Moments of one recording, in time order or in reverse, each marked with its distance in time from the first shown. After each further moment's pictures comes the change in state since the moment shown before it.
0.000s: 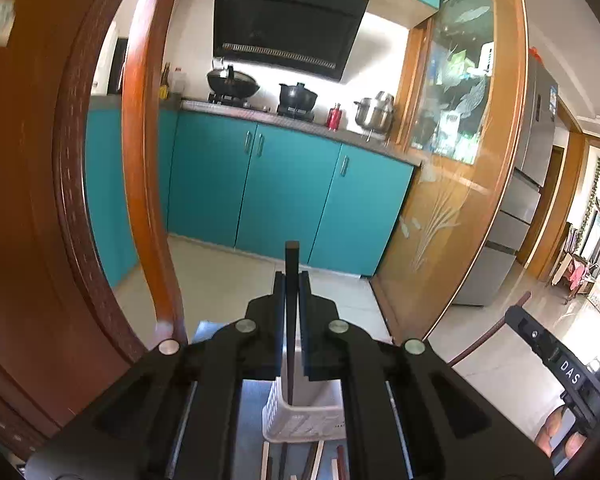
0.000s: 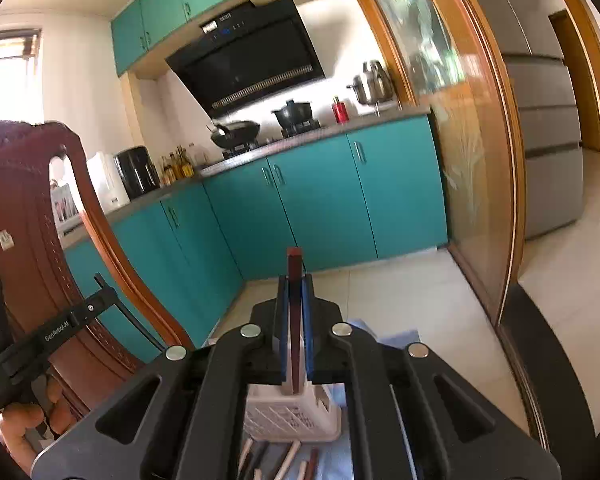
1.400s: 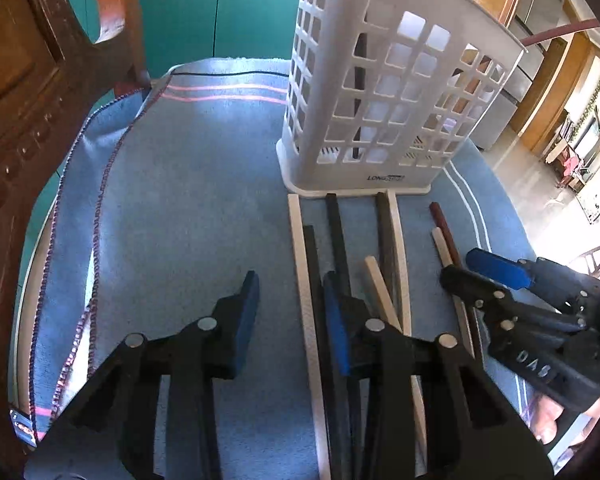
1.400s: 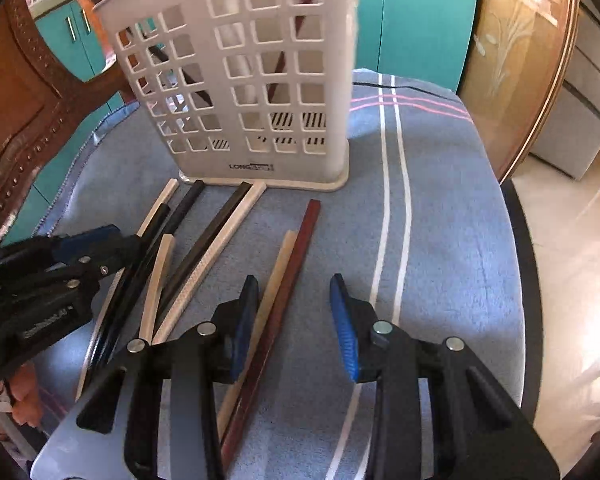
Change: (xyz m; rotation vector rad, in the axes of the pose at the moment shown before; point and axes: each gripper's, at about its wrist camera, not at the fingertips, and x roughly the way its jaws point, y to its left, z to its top) left arm 0.081 0.043 -0.219 0.119 0.577 -0.056; right arm 0.086 0.017 -0.220 -0.229 0.648 -0.124
